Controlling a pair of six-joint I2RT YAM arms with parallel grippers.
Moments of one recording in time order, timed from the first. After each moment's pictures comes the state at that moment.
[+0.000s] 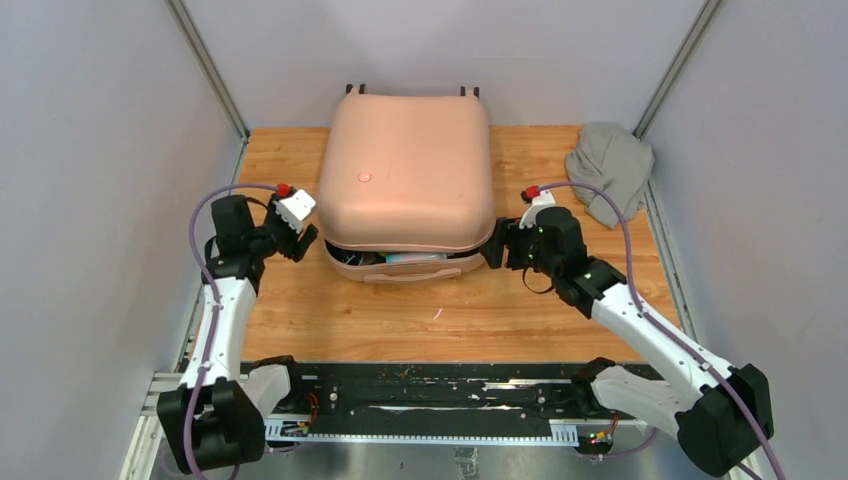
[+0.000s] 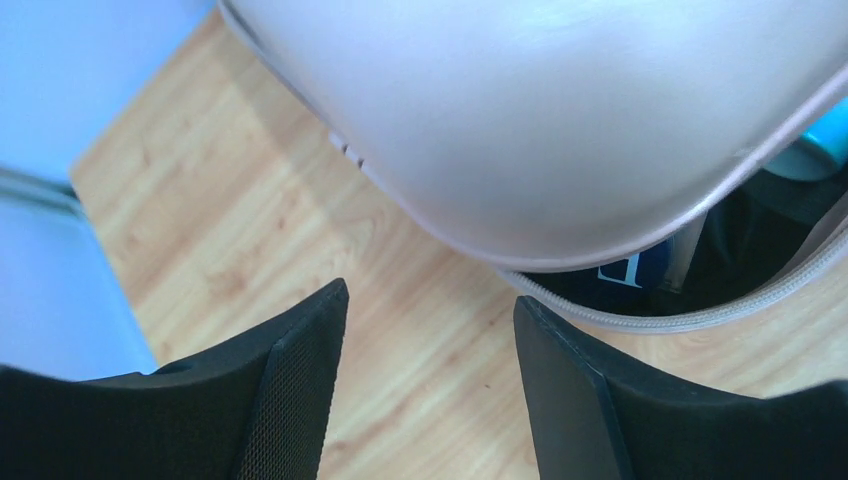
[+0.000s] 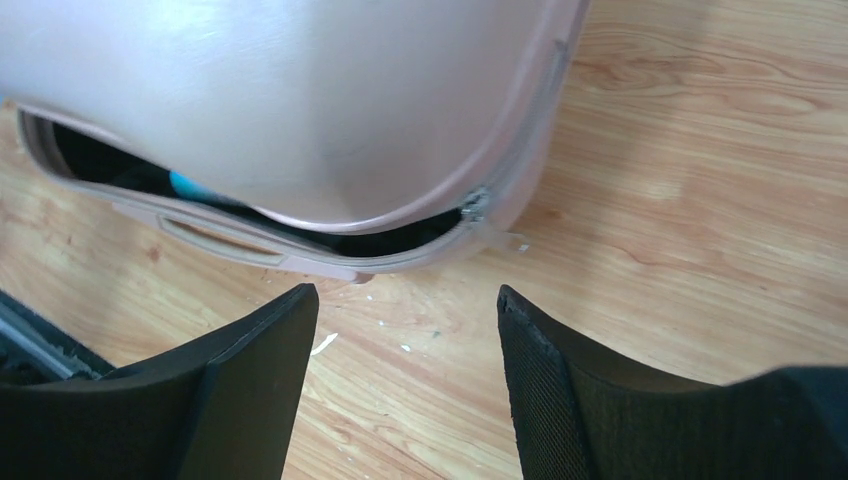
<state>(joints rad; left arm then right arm) 0.23 1.02 0.75 -0.32 0.66 0.69 0.56 1.01 0.73 -0.20 -0.04 0.36</state>
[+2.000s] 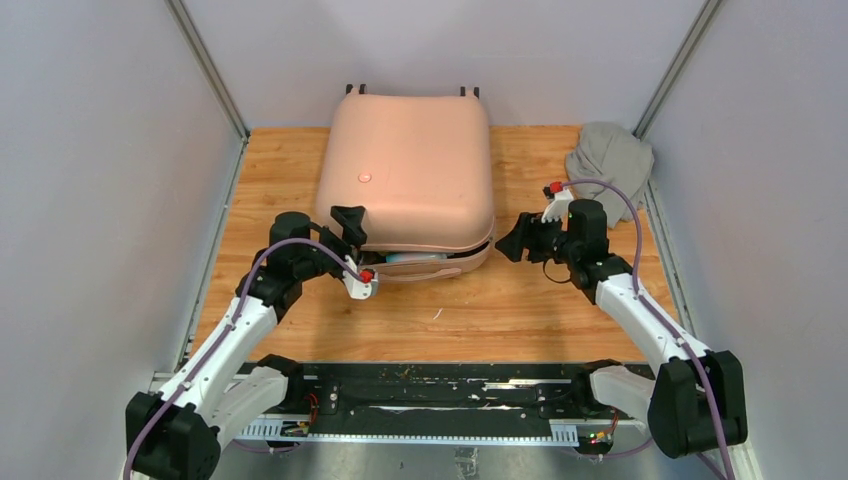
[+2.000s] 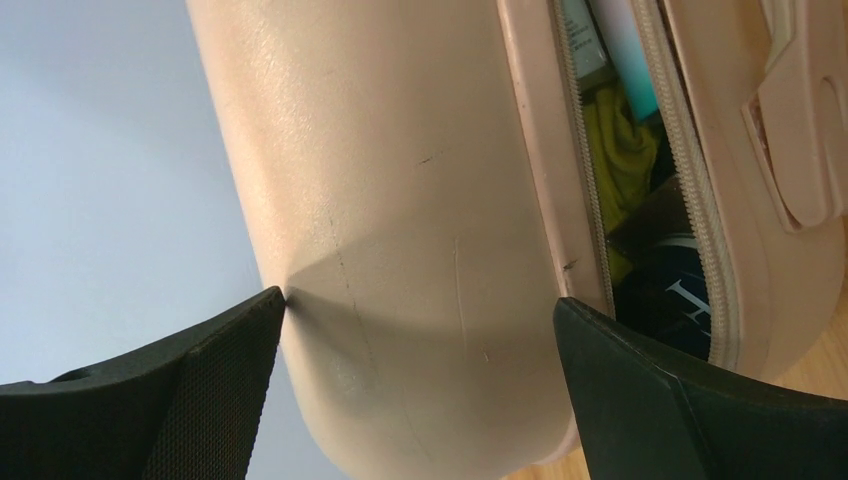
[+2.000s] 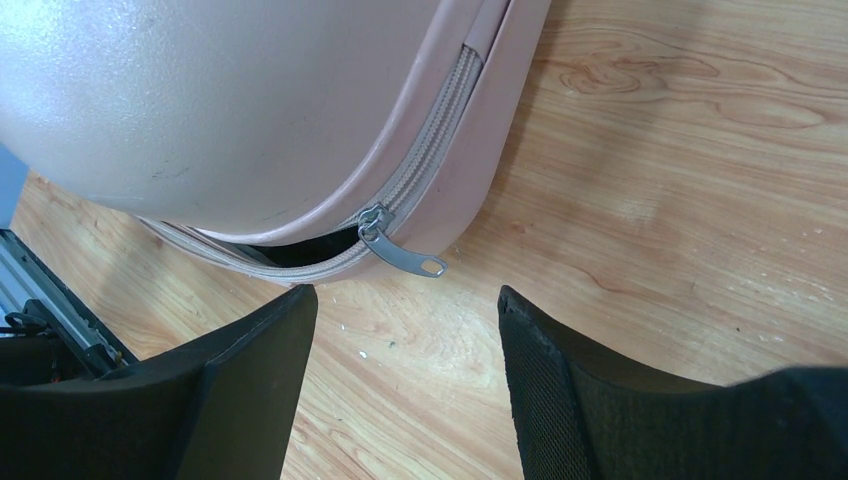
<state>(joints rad) -0.29 0.90 0.62 -0.22 0.48 1.66 0.22 1.09 0.65 -0.05 -0.46 0.26</state>
